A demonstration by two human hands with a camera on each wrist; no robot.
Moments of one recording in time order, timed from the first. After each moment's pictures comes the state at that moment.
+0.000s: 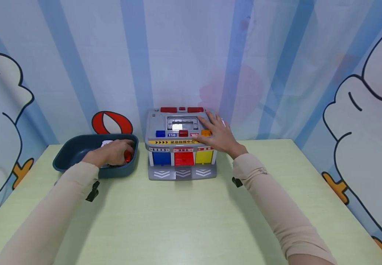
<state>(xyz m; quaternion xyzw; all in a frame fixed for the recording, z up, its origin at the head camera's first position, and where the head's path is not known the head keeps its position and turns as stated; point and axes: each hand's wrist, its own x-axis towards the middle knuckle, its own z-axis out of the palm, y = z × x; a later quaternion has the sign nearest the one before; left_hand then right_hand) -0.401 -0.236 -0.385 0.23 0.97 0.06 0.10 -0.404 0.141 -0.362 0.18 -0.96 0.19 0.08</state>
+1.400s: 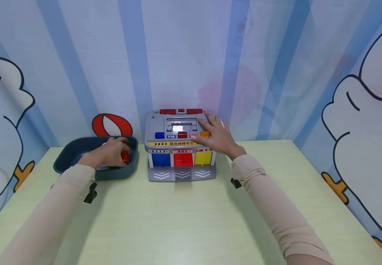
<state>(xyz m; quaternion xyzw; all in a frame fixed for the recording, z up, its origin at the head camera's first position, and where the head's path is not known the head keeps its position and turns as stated) -0.391 -0.244 -0.377 0.23 0.97 0.06 0.04 -0.401 0.141 -0.361 0.18 -0.96 0.19 0.09</state>
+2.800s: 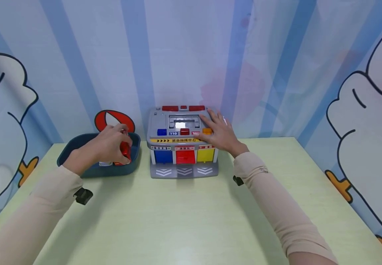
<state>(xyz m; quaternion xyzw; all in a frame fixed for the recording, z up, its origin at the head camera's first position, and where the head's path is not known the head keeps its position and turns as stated) -0.330 -0.223 -0.312 0.24 0.97 0.05 -0.02 -0.402 0.142 -0.363 0.19 -0.96 0.20 0.09</state>
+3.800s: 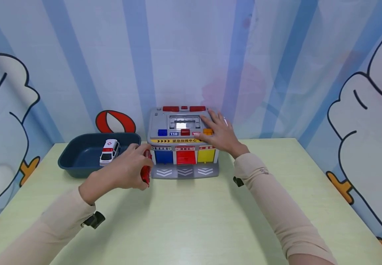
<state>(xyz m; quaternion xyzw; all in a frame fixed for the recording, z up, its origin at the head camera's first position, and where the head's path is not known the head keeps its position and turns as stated) -0.271 -0.166 -0.325 0.28 0.96 0.07 0.01 -0.403 0.142 -0.363 0.19 -0.96 0.19 0.09</state>
